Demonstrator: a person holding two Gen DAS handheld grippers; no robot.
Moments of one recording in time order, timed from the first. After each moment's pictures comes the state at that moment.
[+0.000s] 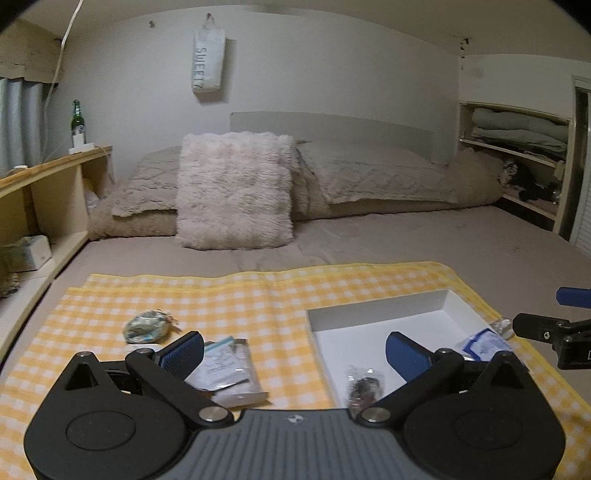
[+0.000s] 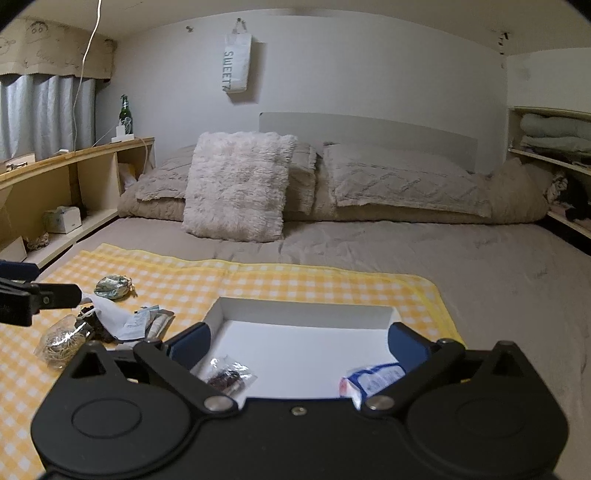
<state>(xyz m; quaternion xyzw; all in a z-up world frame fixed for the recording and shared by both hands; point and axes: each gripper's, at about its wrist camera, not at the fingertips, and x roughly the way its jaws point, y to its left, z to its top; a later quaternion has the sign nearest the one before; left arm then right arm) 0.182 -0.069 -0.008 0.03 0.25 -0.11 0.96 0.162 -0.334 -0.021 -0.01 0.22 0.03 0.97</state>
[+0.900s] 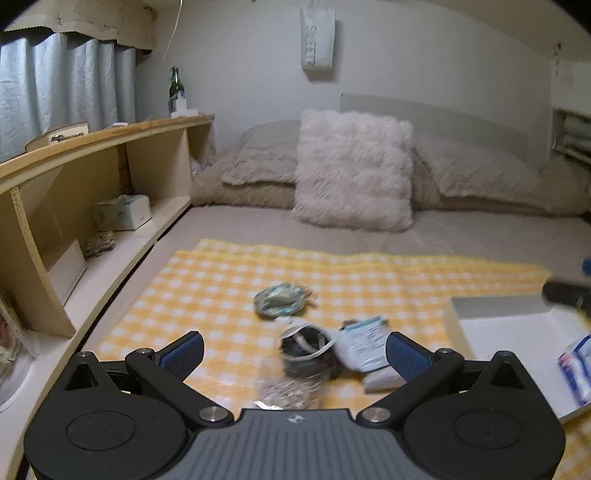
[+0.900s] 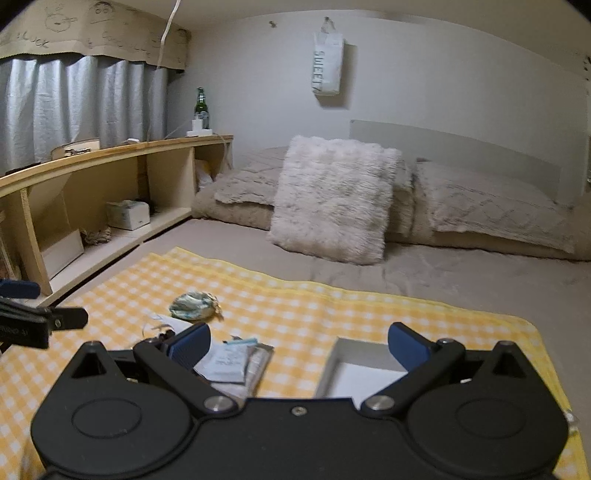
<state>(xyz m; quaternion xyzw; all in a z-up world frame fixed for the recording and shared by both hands) 0.200 0.066 -0.017 0.02 0.28 0.03 0.96 0.230 -0.201 -0.011 -0.03 0.20 0.14 0.97</state>
